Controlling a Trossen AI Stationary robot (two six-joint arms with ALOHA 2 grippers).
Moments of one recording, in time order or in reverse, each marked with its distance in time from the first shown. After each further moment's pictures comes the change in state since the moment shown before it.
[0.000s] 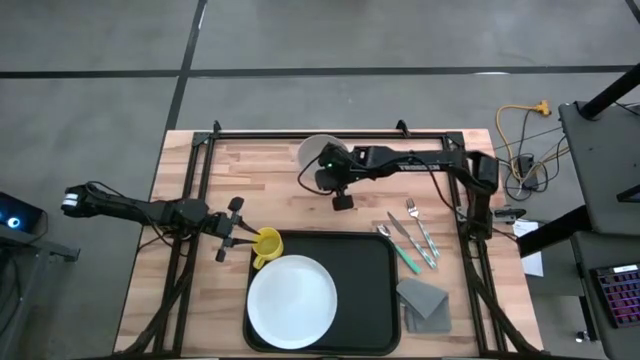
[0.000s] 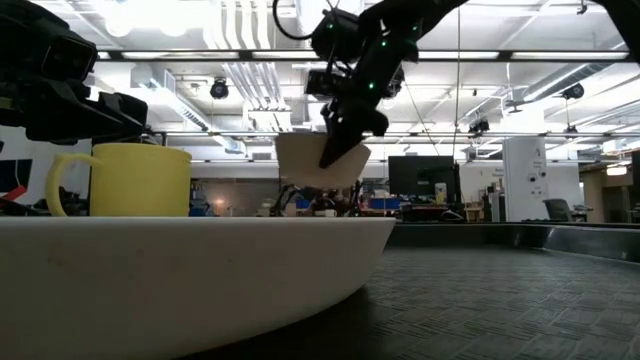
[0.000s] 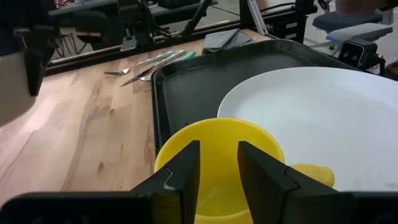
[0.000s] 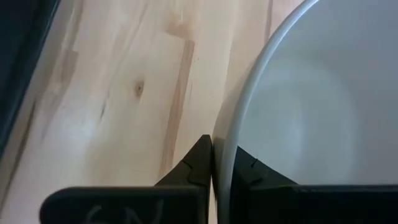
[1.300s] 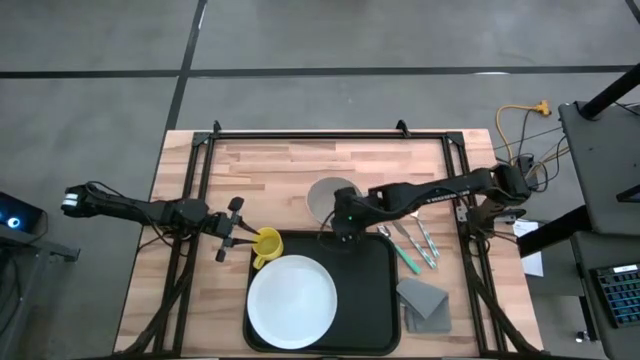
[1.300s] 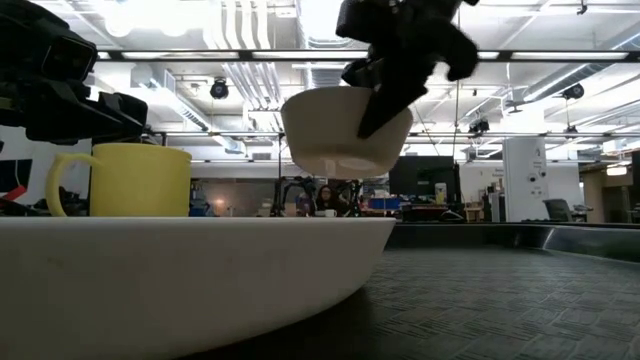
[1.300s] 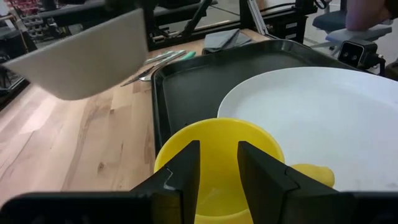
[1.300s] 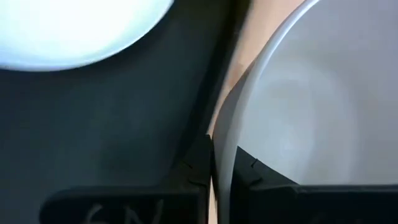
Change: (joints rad) left arm 0.000 0.000 0.000 0.000 0.000 0.000; right arm 0.317 -0.186 -0.176 -0.070 0.010 0.193
